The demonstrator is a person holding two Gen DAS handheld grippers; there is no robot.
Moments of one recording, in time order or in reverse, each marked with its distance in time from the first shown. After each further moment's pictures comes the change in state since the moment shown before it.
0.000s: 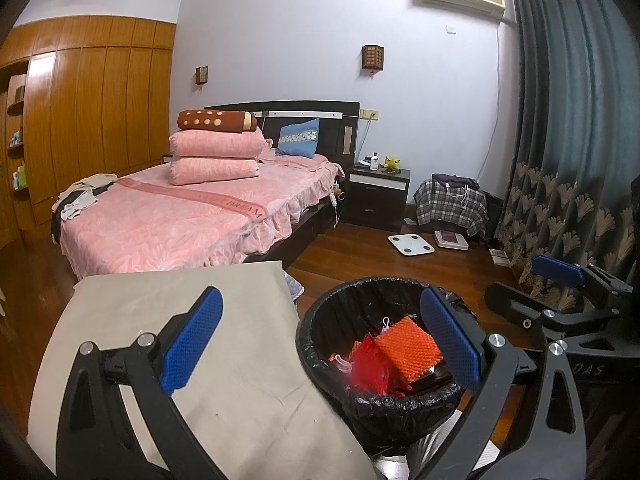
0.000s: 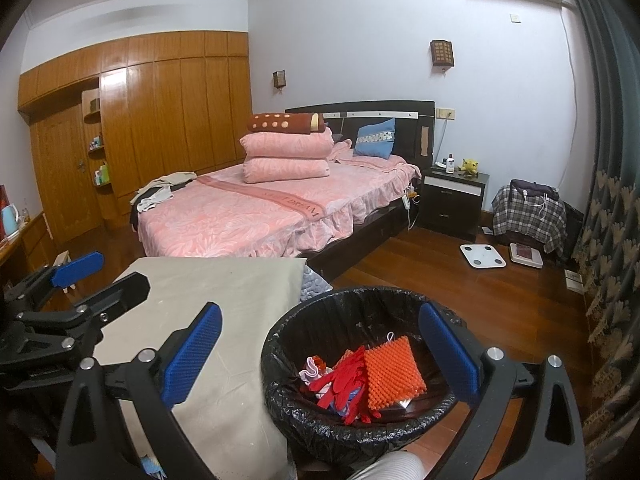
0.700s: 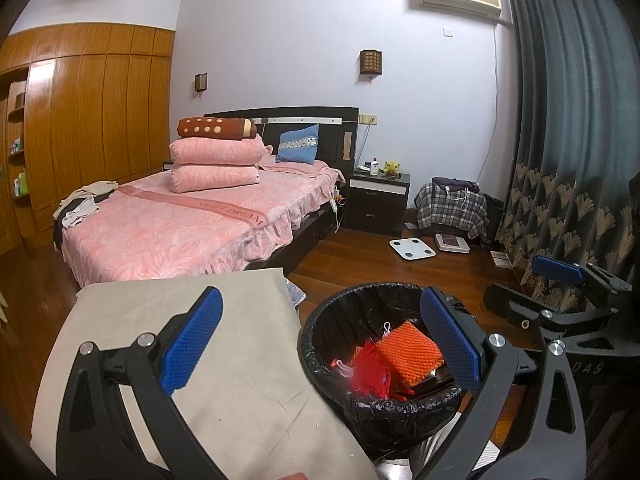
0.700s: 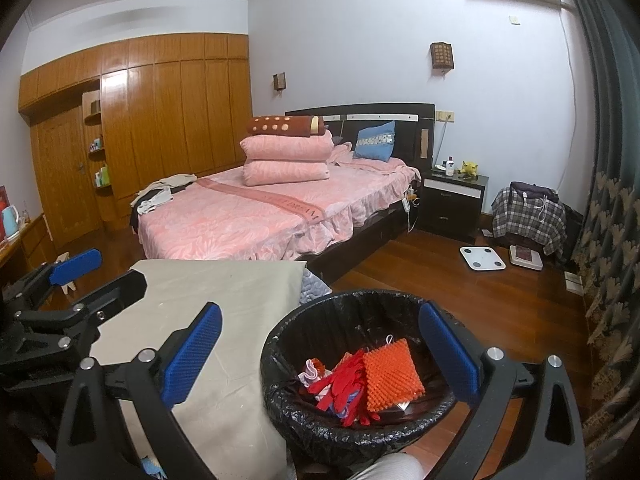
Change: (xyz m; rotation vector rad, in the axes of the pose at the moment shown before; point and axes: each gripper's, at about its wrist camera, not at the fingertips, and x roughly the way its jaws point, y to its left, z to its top) left arm -0.002 0.000 0.012 0.013 -0.018 -0.001; right arm -0.006 -0.001 -0.001 0.000 -0.009 0.000
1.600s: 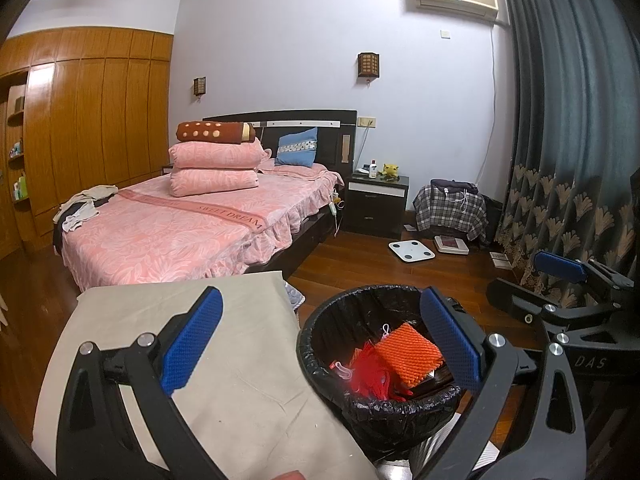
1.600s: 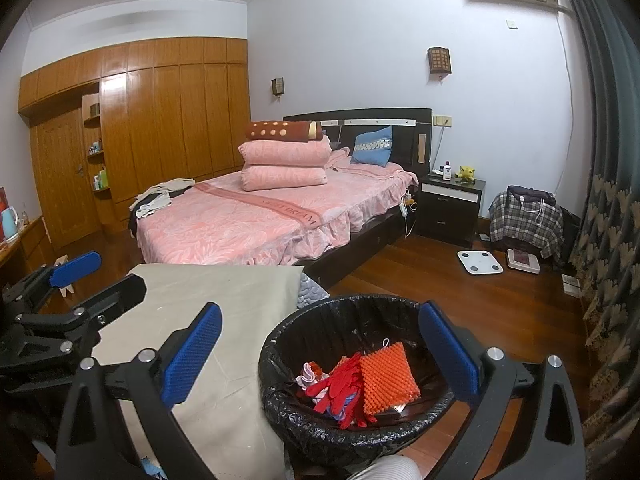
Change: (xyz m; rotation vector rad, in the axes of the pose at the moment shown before) left arm 0.000 -0.003 0.000 0.003 -0.003 0.001; right arm -0.003 -0.006 0.006 0.002 -0.014 -0.006
